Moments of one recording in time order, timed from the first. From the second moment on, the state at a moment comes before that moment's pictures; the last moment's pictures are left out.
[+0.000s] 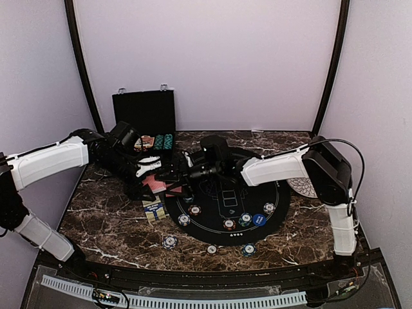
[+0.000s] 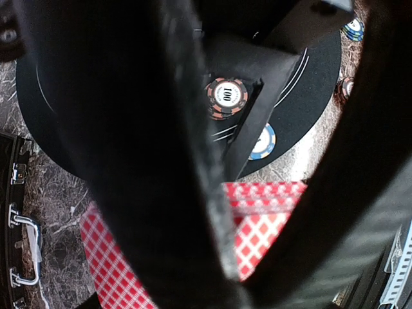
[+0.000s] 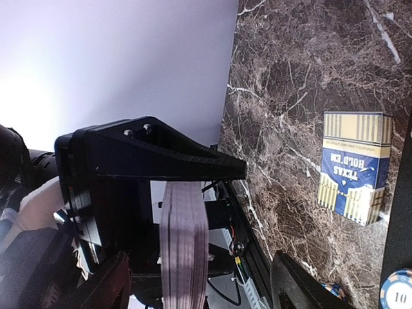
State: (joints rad) left arm -0.56 1.42 1.13 -0.86 0.32 0.64; right arm 0.95 2.13 1.47 0.35 -0.75 1.26
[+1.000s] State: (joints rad) left arm -0.57 1.44 1.15 -0.87 0.31 0.64; right arm 0.94 2.20 1.50 0.39 -0.78 1.27
